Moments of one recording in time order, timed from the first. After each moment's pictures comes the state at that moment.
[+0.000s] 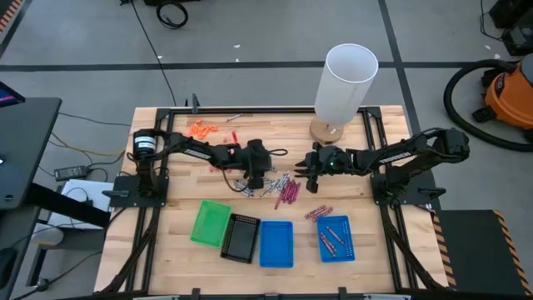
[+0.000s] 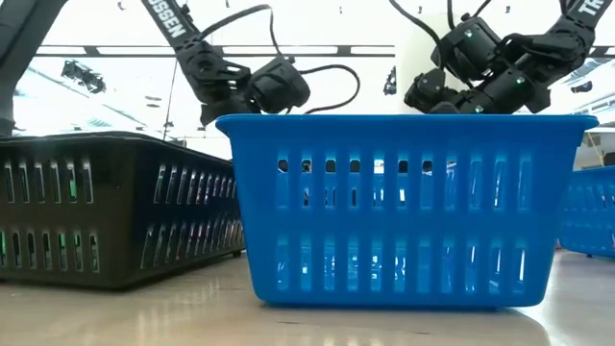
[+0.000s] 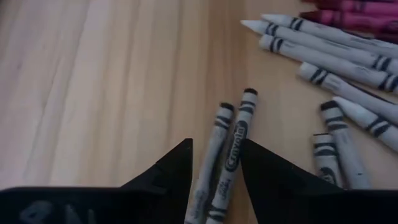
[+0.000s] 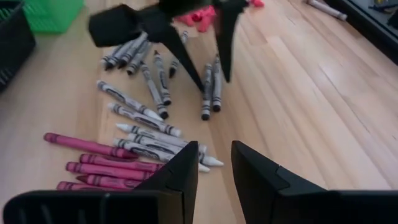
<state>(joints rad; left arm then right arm) 0.19 1.90 1.00 0.06 -0.12 0.28 -0.13 1.36 0.44 0.35 0.08 0.01</state>
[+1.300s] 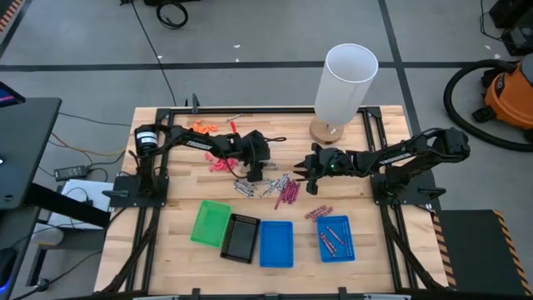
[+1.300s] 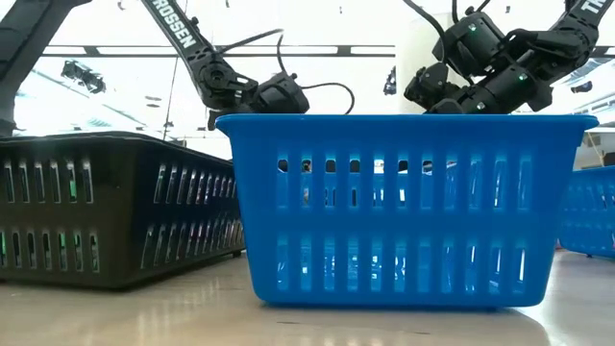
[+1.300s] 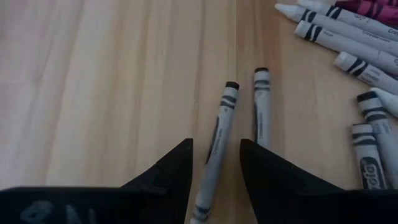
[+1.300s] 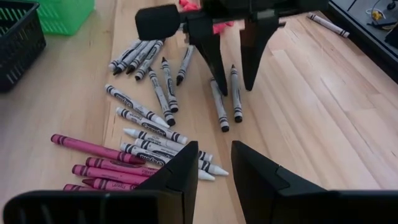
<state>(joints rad) 0.30 1.93 1.04 0.00 0.05 0.28 -0.10 1.36 0.44 0.37 0.10 -0.02</state>
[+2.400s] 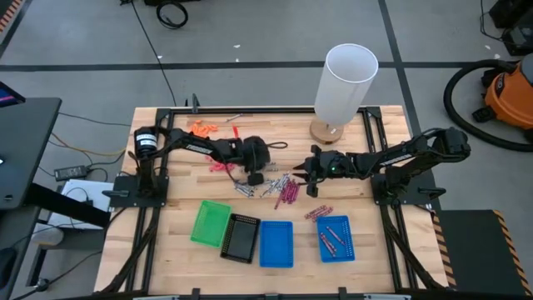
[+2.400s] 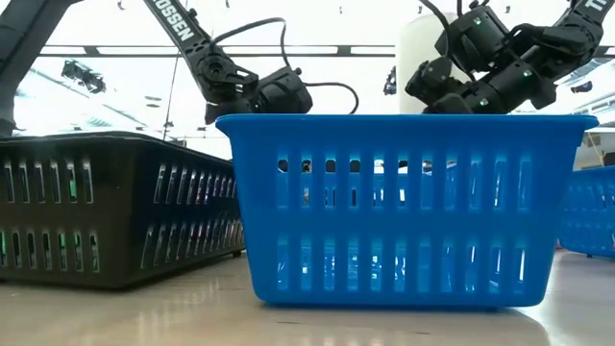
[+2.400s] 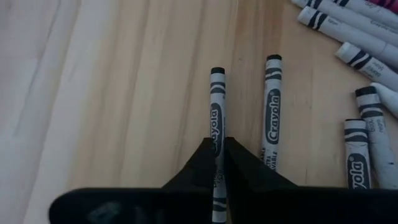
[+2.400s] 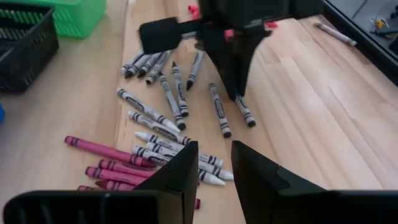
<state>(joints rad) 0.24 1.92 1.04 -0.07 -0.09 0.18 -0.07 1.35 0.44 0.38 0.13 -0.02</state>
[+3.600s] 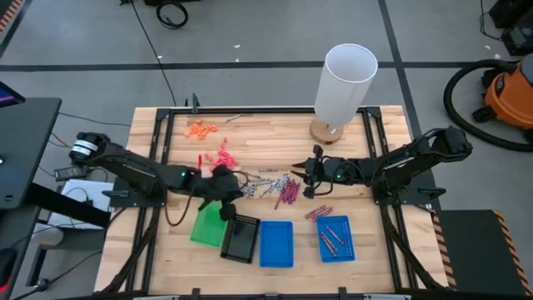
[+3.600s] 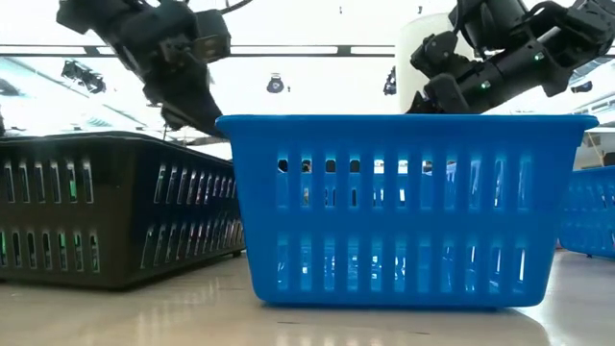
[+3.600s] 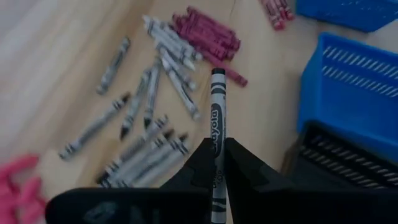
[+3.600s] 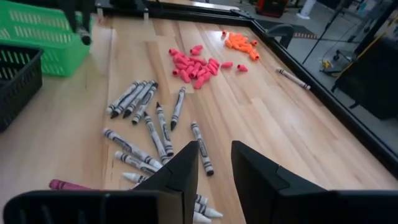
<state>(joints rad) -0.24 1.32 0.71 -0.17 -0.28 -0.44 0.05 1.34 0.44 0.50 0.37 -0.06</state>
